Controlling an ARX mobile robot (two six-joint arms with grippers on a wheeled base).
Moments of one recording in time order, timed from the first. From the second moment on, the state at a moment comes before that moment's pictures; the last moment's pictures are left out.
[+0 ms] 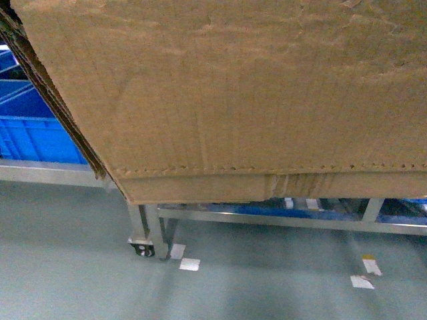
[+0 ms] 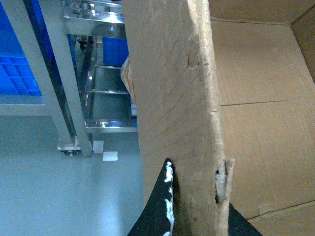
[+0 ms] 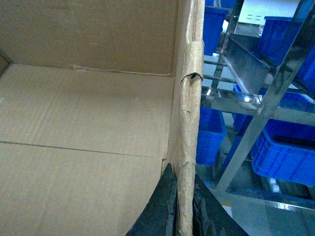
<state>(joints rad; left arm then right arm) -0.30 1.31 0.93 -0.07 0.00 -0.23 0.14 1.25 0.84 0.21 0.09 -0.03</state>
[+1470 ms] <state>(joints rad) -0.30 1.31 0.93 -0.07 0.00 -0.23 0.14 1.25 0.84 0.21 0.09 -0.03</state>
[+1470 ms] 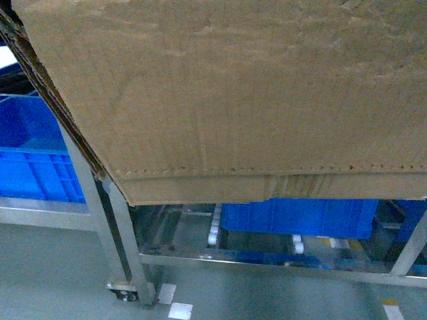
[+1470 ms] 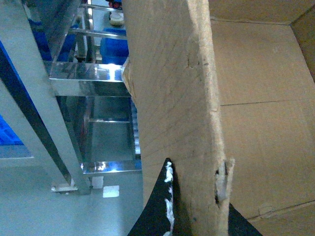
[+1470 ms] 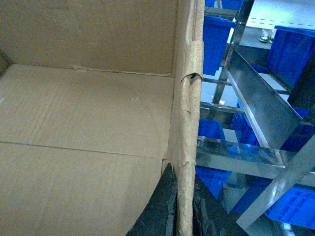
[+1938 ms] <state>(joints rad) -0.30 1.30 0.93 -0.07 0.00 -0.23 0.14 1.25 0.84 0.21 0.09 -0.03</state>
